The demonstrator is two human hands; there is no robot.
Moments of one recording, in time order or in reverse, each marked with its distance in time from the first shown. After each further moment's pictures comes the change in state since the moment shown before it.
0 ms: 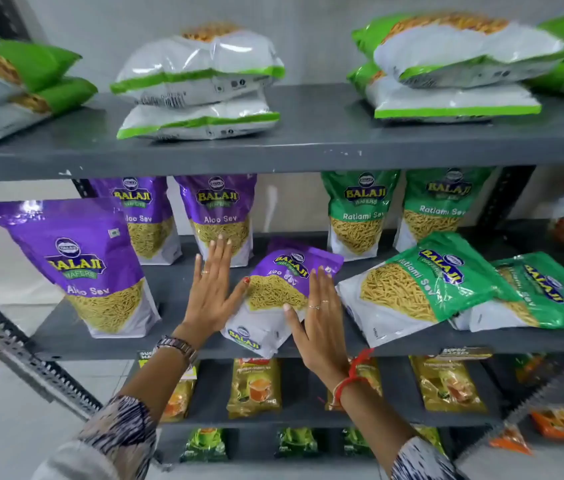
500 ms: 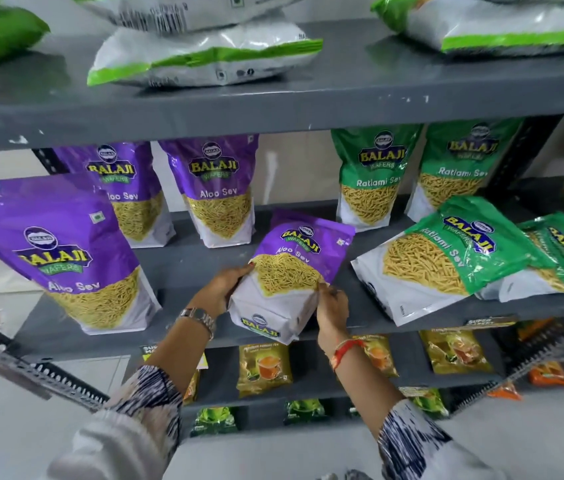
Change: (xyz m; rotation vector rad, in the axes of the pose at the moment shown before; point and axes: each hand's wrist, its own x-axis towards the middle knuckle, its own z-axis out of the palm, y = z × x) left_hand 0.037 -0.050 0.053 -1.050 -0.499 -1.006; right_hand 0.028 0.000 0.057 0.892 0.231 1.114
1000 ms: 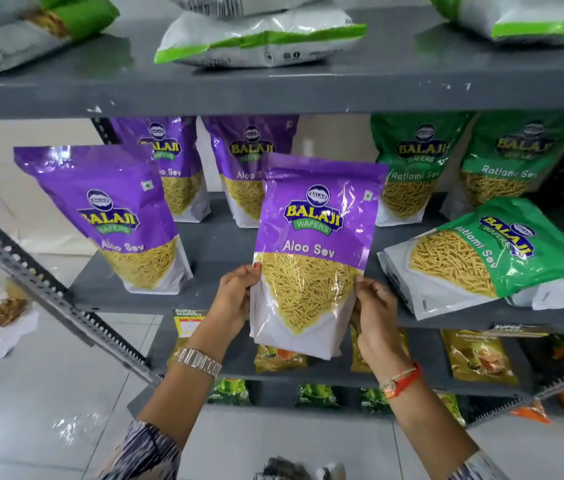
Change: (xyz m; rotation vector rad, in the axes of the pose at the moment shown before) left_hand -0.093 -0.042 0.002 -0.294 0.146 0.314; right_hand -0.042 -0.016 -0.050 0.110 -0.231 -0.136
